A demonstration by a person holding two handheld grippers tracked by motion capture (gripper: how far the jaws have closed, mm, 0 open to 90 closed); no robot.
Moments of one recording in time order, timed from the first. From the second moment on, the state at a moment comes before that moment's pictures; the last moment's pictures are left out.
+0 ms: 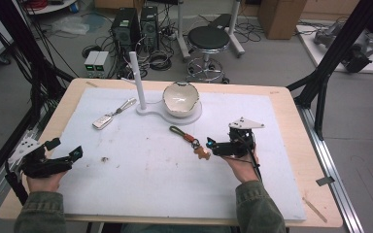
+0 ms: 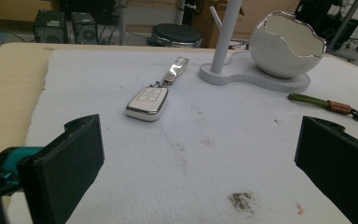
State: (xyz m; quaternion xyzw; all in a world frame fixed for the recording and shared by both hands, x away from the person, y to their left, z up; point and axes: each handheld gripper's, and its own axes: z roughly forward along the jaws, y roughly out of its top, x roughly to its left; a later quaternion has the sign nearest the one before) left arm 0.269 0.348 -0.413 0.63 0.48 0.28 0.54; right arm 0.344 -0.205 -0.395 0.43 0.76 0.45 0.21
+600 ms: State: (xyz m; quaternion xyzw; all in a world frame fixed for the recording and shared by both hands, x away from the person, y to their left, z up) left arm 0.270 0.347 -0.413 0.64 0.48 0.28 0.54; right arm 0.363 -0.182 -0.398 0.41 0.78 0.43 0.17
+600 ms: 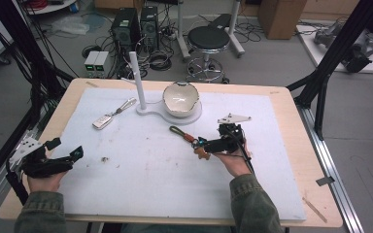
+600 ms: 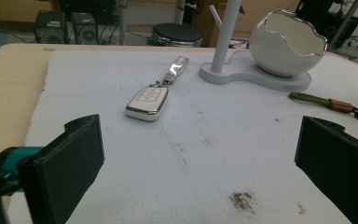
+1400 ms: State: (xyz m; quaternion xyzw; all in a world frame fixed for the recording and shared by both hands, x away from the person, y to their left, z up) left arm 0.270 0.347 -0.413 0.64 0.48 0.28 0.54; right arm 0.392 -0.151 -0.406 0.40 0.81 0.40 0.14
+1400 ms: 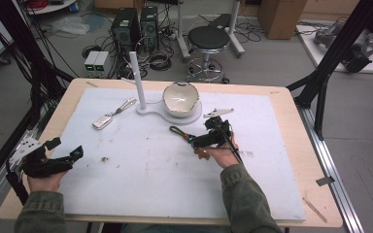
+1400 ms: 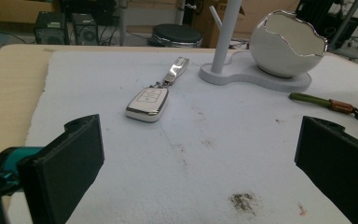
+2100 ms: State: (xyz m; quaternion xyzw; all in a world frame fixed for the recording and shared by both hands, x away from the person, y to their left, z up) left arm 0.271 0.348 -0.414 0.63 0.48 0.28 0.54; right arm 0.417 -0.135 -0.418 0.41 0.83 0.35 0.12
